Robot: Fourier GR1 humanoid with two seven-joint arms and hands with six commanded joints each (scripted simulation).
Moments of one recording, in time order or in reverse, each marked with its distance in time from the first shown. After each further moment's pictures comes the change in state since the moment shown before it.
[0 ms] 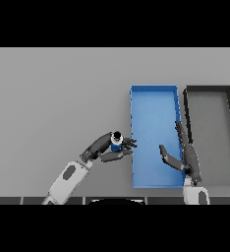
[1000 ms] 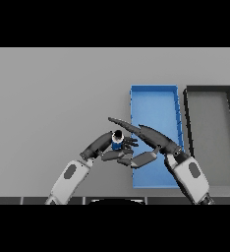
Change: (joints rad) left arm 0.003 -0.048 0.049 0.005 -0.040 -0.071 0.016; right arm -0.585 -0.137 0.248 -0.127 -0.396 0.342 0.532
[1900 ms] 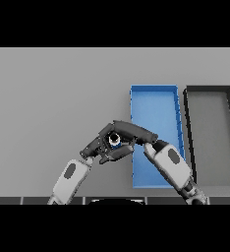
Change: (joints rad) left arm 0.013 -0.042 0.054 0.014 -0.003 -0.061 0.030; right arm -0.199 0.131 0.072 0.194 -0.015 0.047 0.045
